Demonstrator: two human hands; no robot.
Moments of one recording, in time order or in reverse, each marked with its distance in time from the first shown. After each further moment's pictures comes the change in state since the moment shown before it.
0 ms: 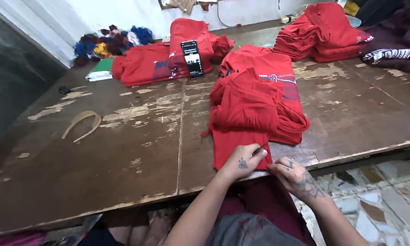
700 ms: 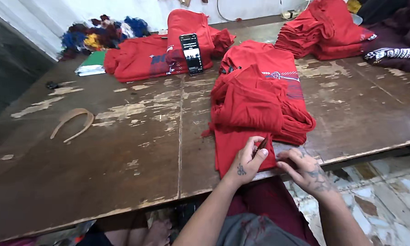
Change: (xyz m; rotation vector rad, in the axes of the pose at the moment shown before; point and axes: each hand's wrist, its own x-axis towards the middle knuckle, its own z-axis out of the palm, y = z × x) left_hand -0.005 -0.015 0.013 -0.341 0.179 0.073; right_hand 0.024 -0.002 -0.014 0.022 -0.059 0.215
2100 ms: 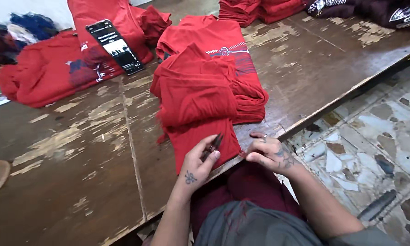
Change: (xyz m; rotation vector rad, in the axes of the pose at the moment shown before) left_hand -0.008 -0.015 -0.018 0.274 -0.055 0.027; right_hand -0.020 0.019 0.009 0.302 0.063 0.010
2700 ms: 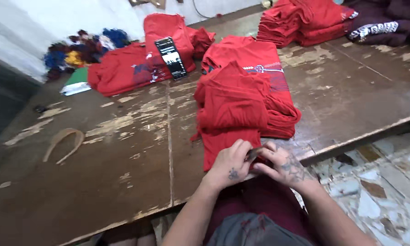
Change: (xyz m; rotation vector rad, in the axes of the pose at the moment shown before) left_hand 0.018 0.043 -0.012 0.369 -0.160 0.083; right_hand 0.033 -0.018 0.018 -0.174 -0.086 -0.013
